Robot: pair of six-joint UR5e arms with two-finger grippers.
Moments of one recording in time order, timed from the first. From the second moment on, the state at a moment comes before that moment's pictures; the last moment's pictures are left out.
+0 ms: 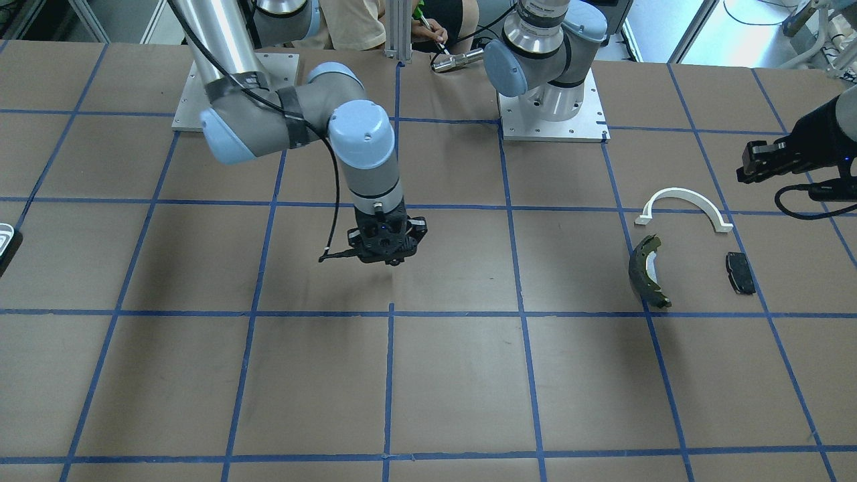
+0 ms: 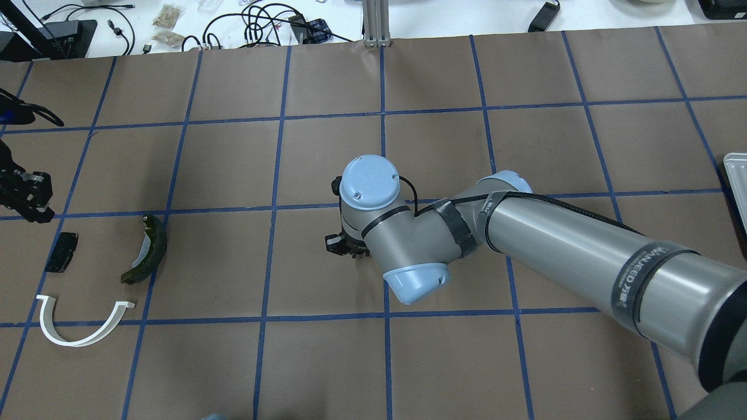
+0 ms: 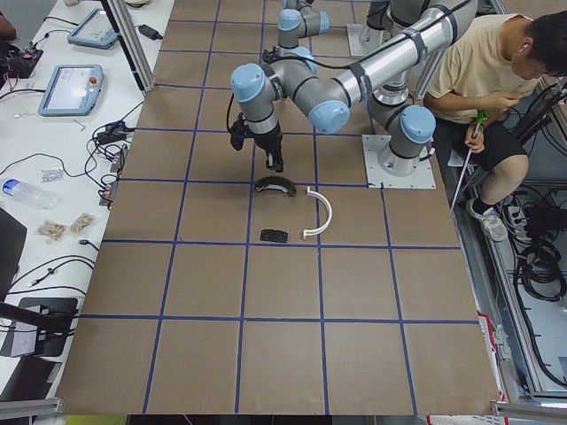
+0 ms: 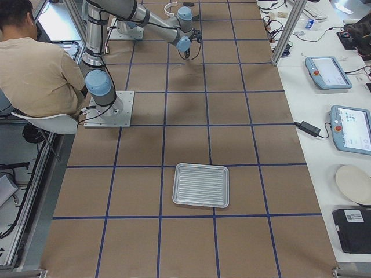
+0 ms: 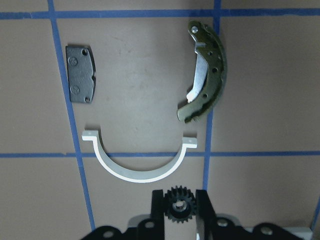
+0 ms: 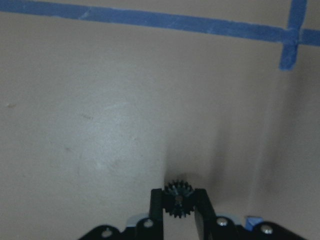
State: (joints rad) left arm -0.99 -1.71 -1.77 -1.37 1.73 0.63; right arm 2.09 -1.13 1.91 -2.46 -1.48 0.36
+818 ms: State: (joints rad) left arm -0.87 -1.83 -1.98 -1.00 1.63 0.79; right arm 1.82 -1.28 1.55 -1.91 -1.49 0.16
